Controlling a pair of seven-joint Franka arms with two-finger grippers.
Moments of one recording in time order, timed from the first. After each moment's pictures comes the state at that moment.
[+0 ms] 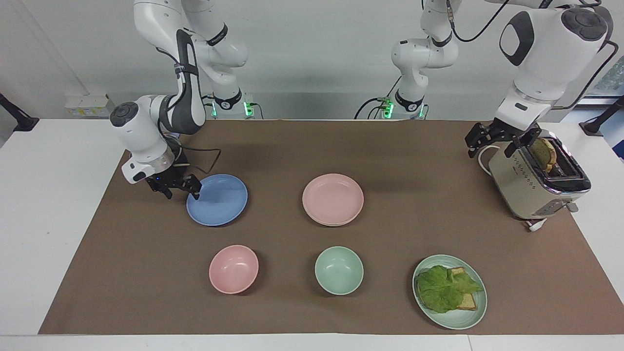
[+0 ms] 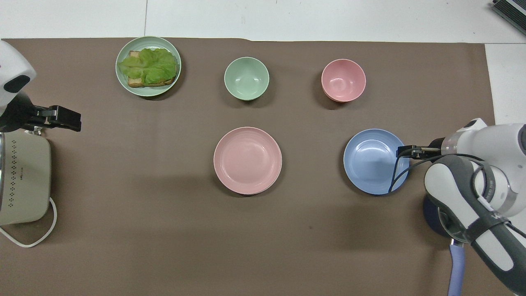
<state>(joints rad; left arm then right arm) -0.04 0.05 -0.04 -1.61 0.03 1.67 -0.01 -0.23 0.13 0.11 -2.22 0.17 2.39 -0.11</state>
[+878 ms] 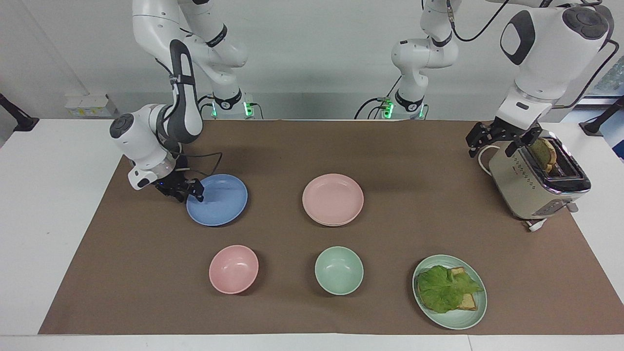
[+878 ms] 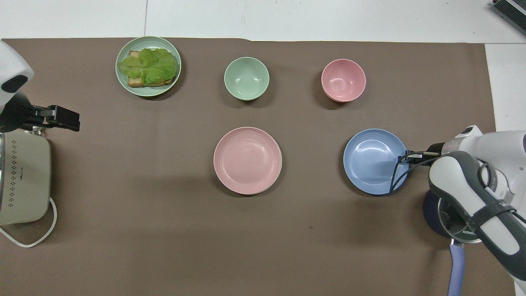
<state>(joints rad) -0.04 0.04 -0.03 -1.61 0.03 1.67 -0.01 -0.26 0.17 0.11 -2.24 0.34 2.40 -0.28</state>
